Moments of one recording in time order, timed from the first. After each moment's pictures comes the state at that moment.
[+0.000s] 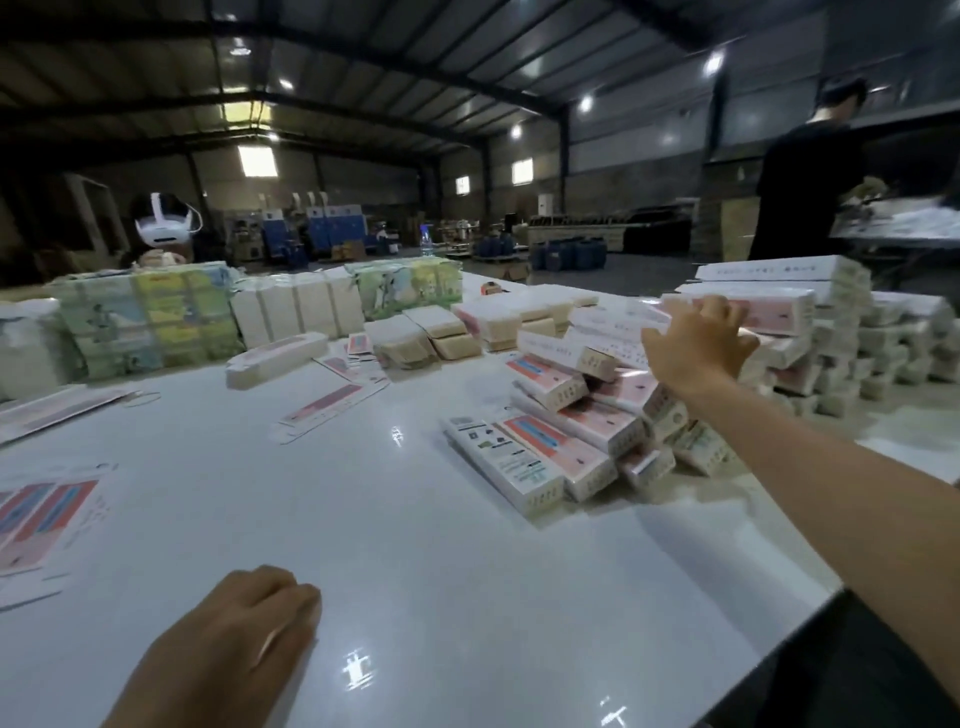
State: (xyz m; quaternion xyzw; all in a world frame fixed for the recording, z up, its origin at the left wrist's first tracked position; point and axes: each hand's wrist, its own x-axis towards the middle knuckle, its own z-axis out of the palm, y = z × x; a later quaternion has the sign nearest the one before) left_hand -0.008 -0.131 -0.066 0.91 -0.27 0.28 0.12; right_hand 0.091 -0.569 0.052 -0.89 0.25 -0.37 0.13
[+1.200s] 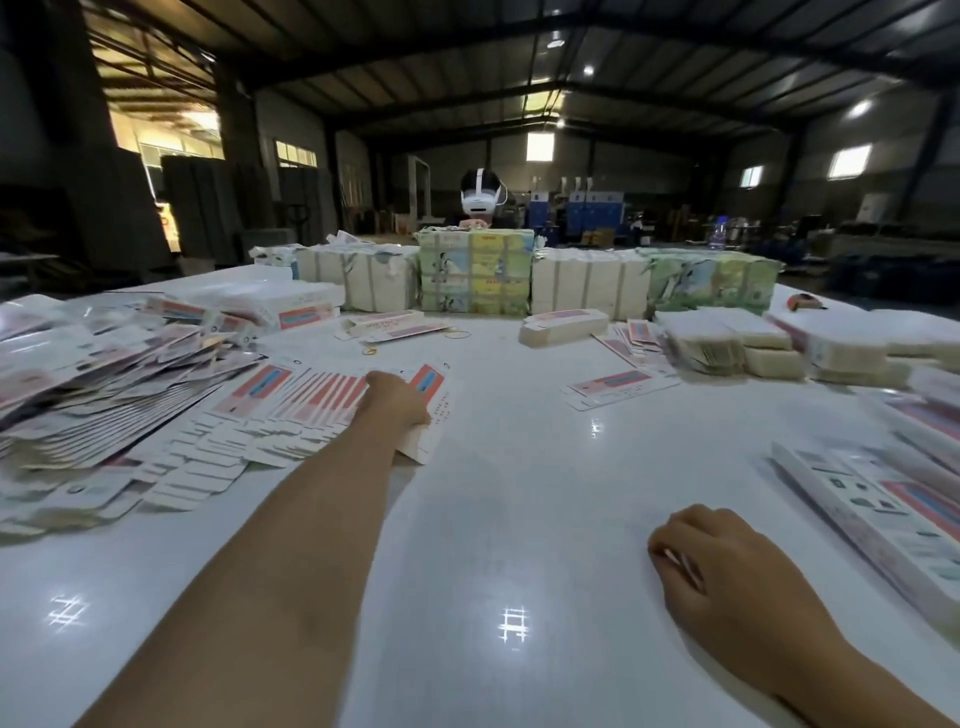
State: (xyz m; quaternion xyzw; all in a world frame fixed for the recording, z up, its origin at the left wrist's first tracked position) left_hand 0.119 0.048 -0.007 0.86 0.39 0.11 0.31; right_hand 0.029 -0.299 -0.049 -0.94 -0.29 -0.16 0.13
